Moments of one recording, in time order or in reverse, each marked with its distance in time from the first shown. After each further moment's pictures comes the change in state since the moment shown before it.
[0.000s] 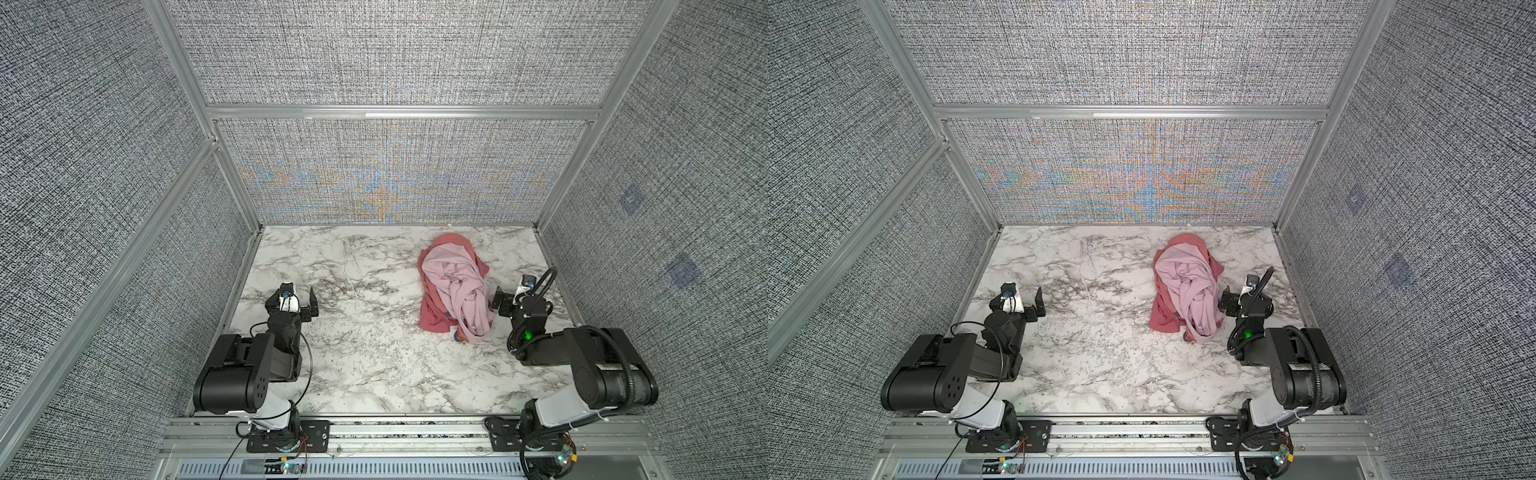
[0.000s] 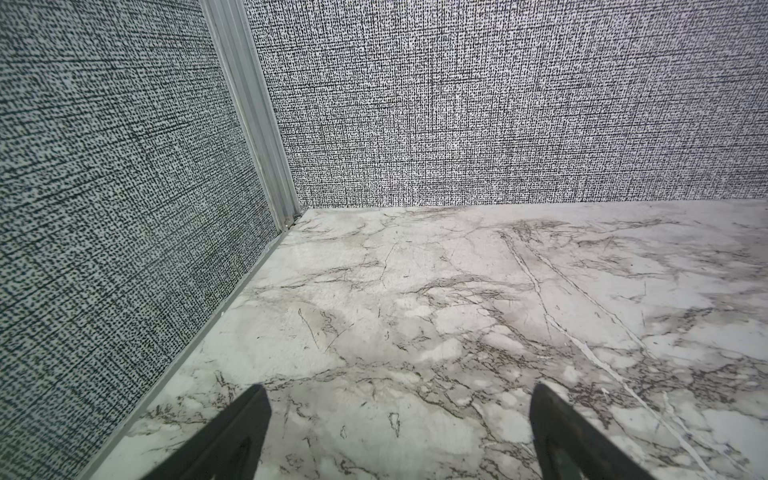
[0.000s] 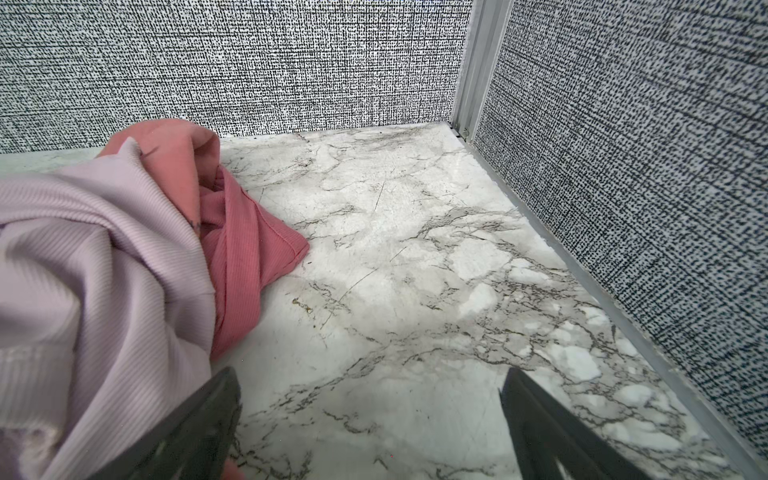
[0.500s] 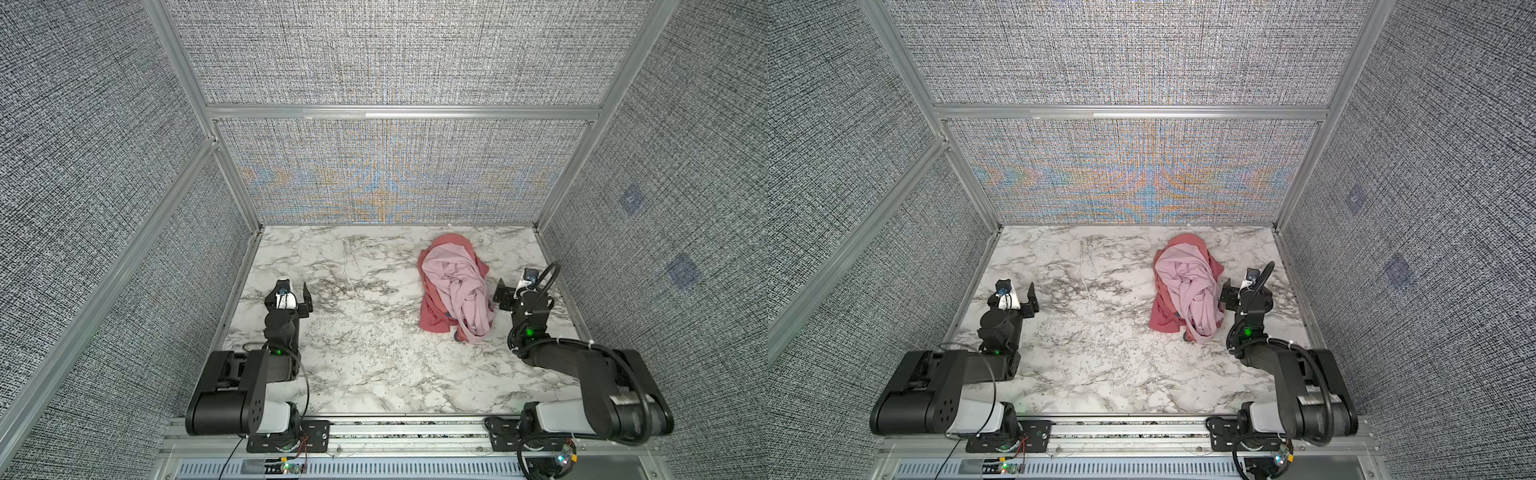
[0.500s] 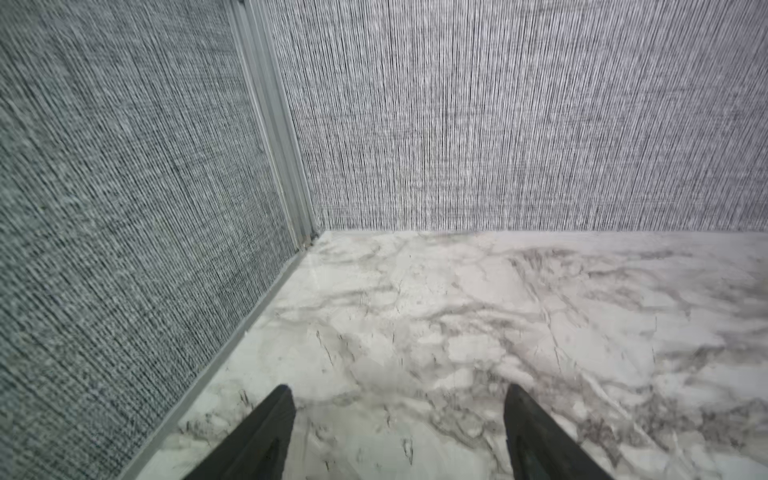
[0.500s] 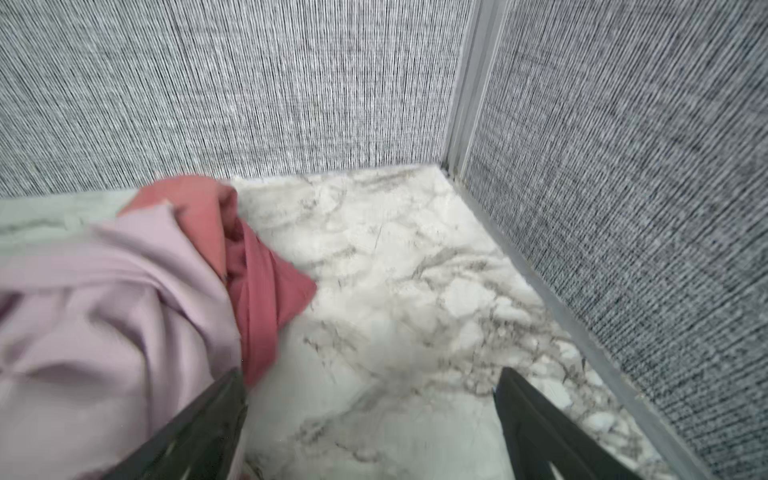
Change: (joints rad) left arm -0.008 -0.216 0.050 -0.165 -0.054 -0.002; right arm 0.080 -0.247 0.094 -0.235 0.101 -0.008
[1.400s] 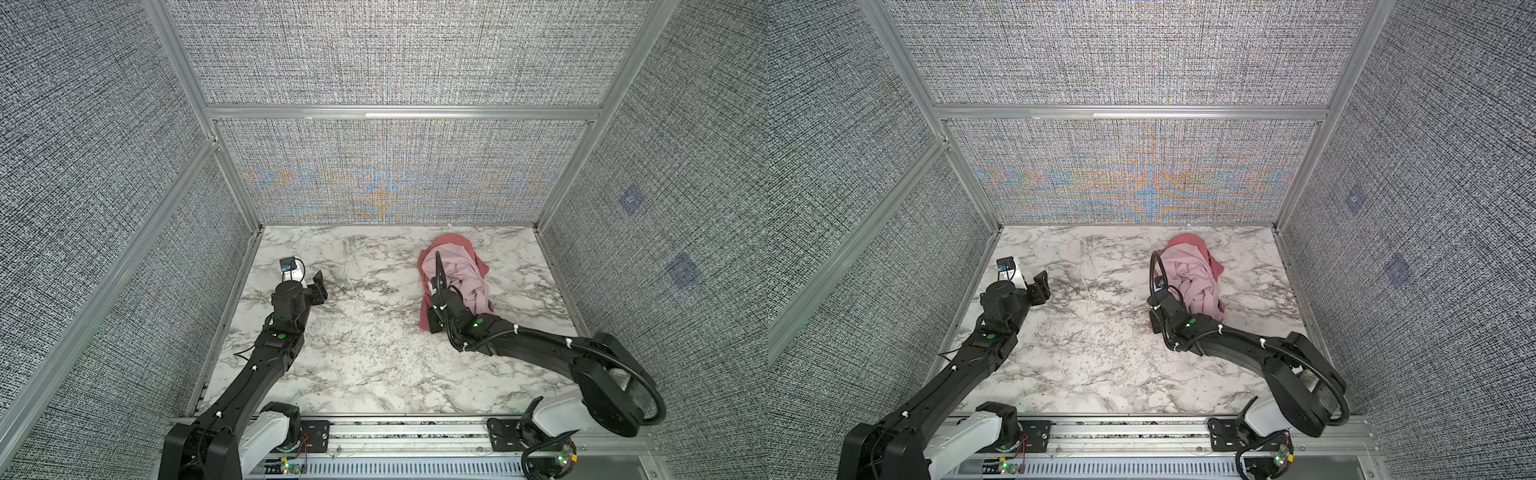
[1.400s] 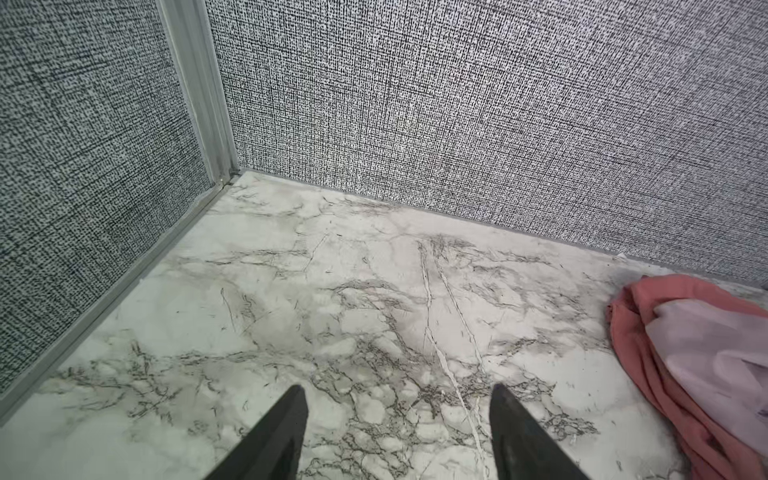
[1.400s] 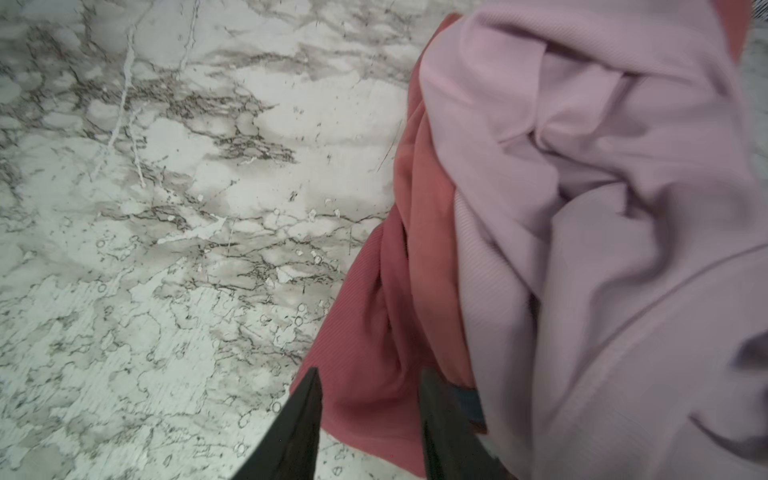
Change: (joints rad) left arm -0.201 -0.315 0.314 -0.912 -0.050 -0.326; right arm 0.706 0.213 0.401 -0.844 0.054 0.303
